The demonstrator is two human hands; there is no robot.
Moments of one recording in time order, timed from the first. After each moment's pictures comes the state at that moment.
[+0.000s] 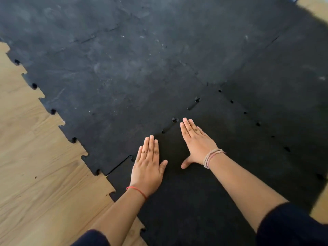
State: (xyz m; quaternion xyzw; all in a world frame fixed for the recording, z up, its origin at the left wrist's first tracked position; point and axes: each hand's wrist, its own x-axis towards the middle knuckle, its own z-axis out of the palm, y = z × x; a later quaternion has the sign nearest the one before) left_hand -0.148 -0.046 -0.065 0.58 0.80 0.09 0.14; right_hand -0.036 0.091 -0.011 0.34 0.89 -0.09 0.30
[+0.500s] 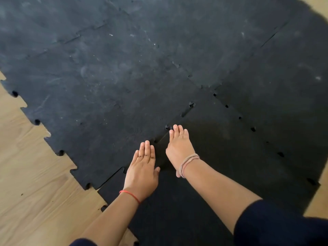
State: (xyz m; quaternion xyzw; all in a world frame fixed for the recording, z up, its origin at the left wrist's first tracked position) left_hand -0.158 -0.019 -0.049 0.60 0.76 0.03 0.26; right_hand -0.077 0.097 -0.015 0.35 0.85 0.00 0.39
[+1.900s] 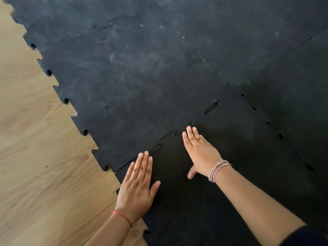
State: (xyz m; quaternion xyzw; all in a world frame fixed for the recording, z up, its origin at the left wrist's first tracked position) left_hand -0.164 -0.118 -0.081 0.58 0.80 0.06 0.15; right_hand -0.050 0.078 -0.025 0.29 0.89 -0.11 0.33
